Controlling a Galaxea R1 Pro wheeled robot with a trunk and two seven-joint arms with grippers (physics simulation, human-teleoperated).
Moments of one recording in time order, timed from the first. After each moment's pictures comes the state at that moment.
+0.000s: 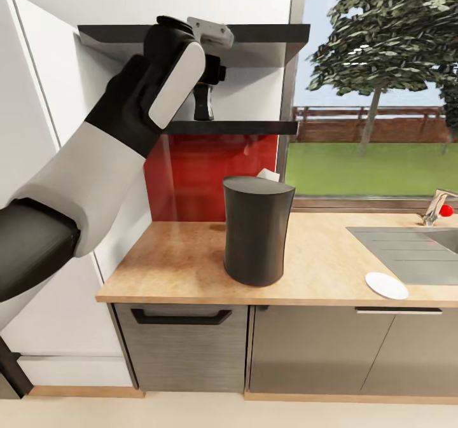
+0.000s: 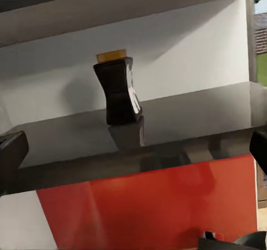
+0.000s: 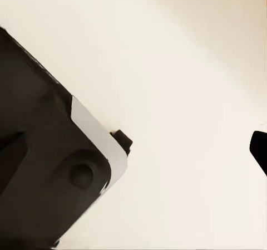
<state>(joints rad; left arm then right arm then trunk) -1.78 -0.15 -0.54 -0.91 0.57 0.88 0.56 -0.27 -0.12 0.77 0.05 -0.08 -0.34 0.29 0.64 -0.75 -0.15</state>
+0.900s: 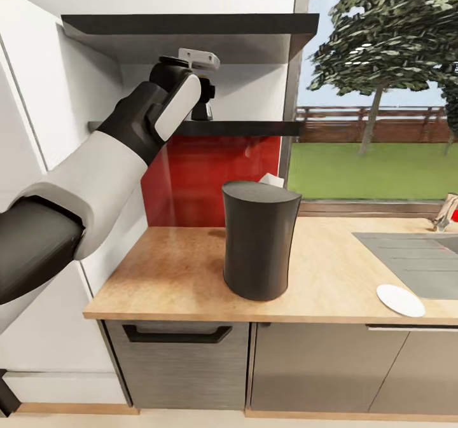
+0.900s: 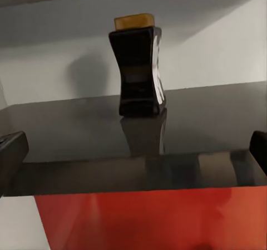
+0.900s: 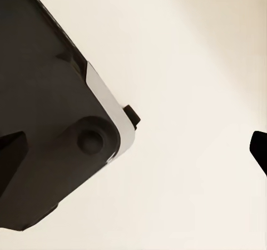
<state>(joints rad) -1.76 -0.14 -0.54 -0.71 0.57 0.69 0.56 -0.22 -0.12 0.77 0.05 0.07 -0.34 0.26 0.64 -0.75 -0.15</state>
